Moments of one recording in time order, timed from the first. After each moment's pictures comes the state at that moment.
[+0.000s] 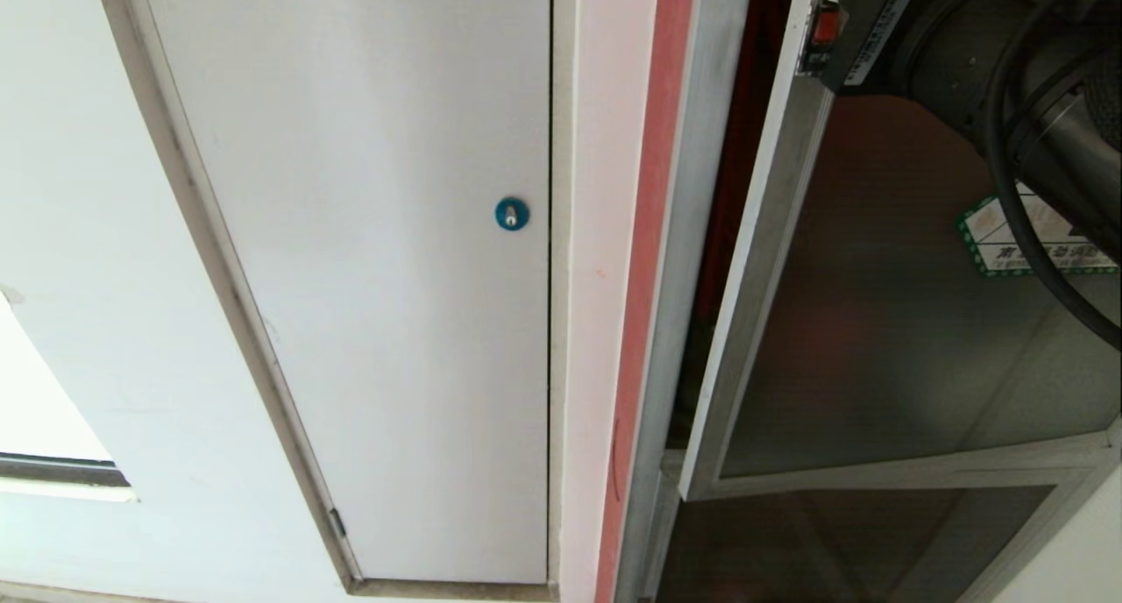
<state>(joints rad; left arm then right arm) 0.01 0.00 0.00 -0.01 0.00 0.00 0.59 1.49 -1.20 -0.77 -0.50 -0.23</state>
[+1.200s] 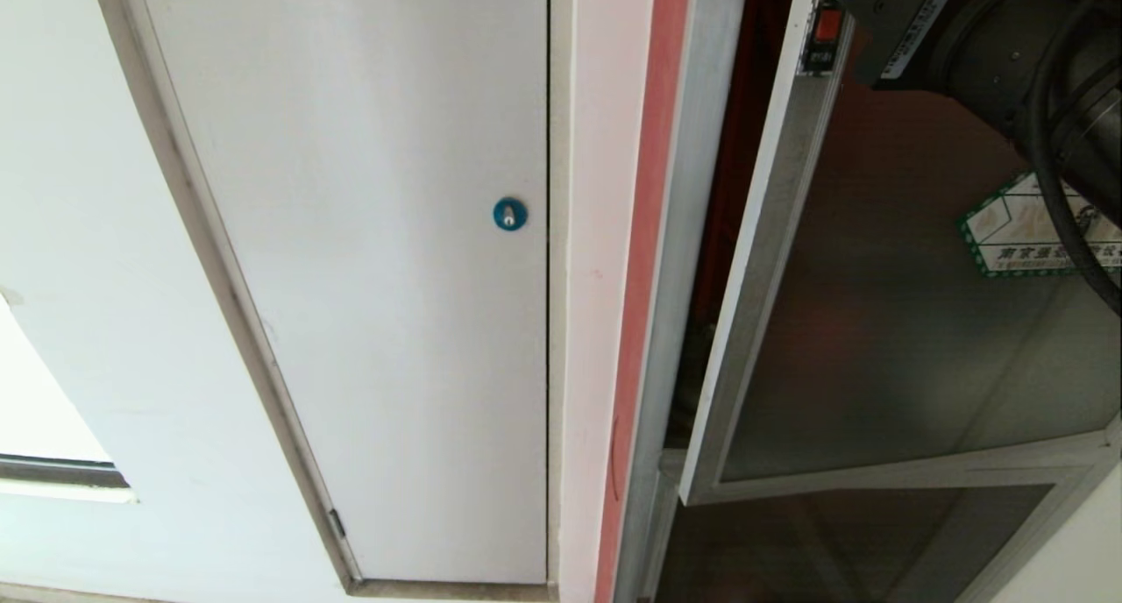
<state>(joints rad) 0.01 0.00 0.00 -0.01 0.00 0.00 0.61 1.46 -1.18 -0.77 -0.50 -0.23</state>
